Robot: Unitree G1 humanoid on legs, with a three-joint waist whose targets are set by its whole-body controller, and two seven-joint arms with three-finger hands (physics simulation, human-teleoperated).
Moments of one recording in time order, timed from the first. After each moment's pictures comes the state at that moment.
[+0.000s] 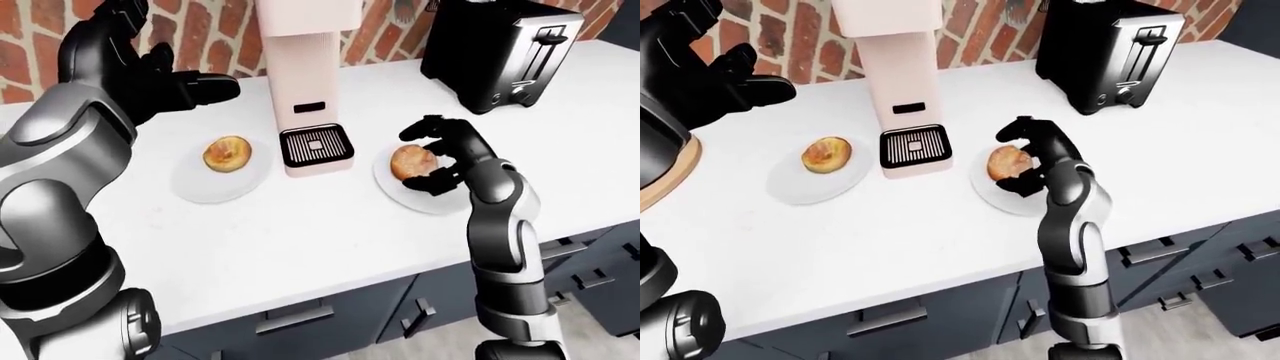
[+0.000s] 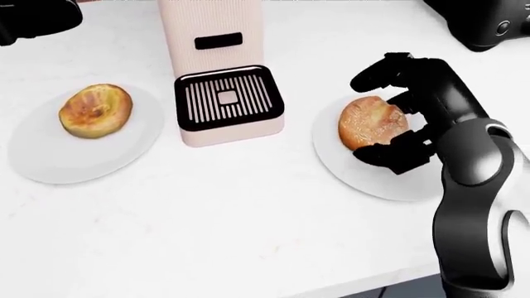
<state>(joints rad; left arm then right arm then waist) -0.91 0.54 0.30 -0.31 -0.69 1.15 0.33 -0.60 -0.24 -0.06 -0.13 -0.78 0.63 0.54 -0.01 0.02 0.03</state>
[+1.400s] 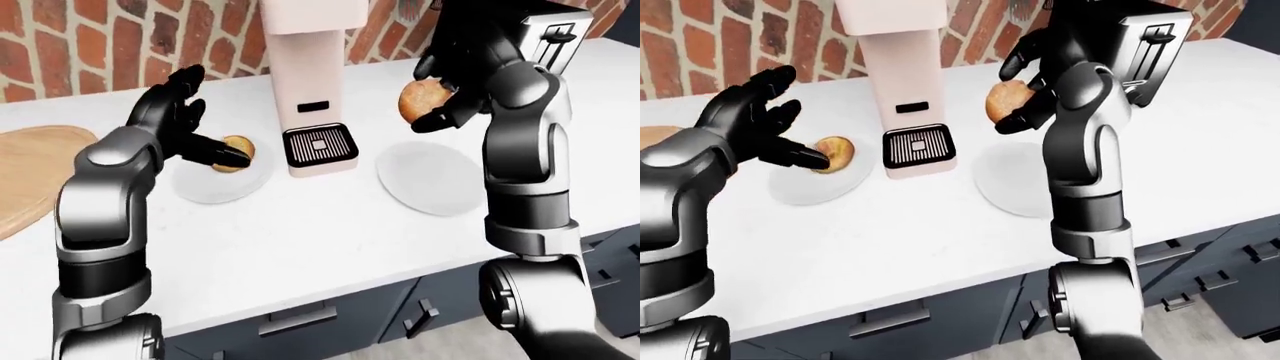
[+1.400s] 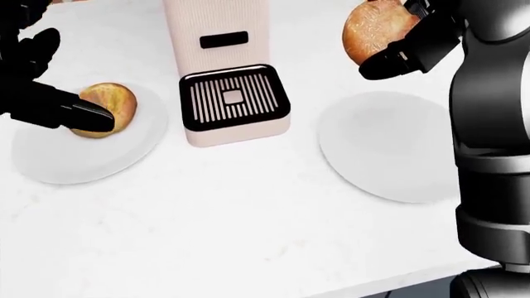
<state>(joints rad) -0.78 0.51 0.15 -0.07 -0.05 0.92 -0.34 -1.05 -0.33 -0.07 0.15 -0.70 0.74 0.50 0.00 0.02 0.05</state>
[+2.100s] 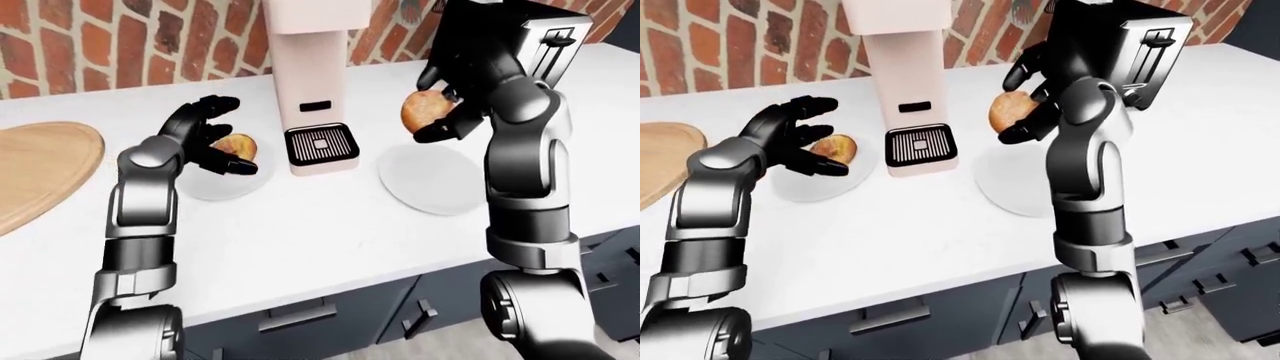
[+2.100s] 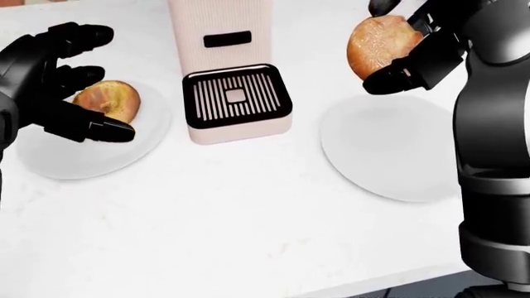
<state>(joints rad) -0.83 0.42 0.14 0.30 0.25 0.59 -0.49 -0.98 -0.33 -0.08 0.08 -0.69 0.76 0.49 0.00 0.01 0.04</state>
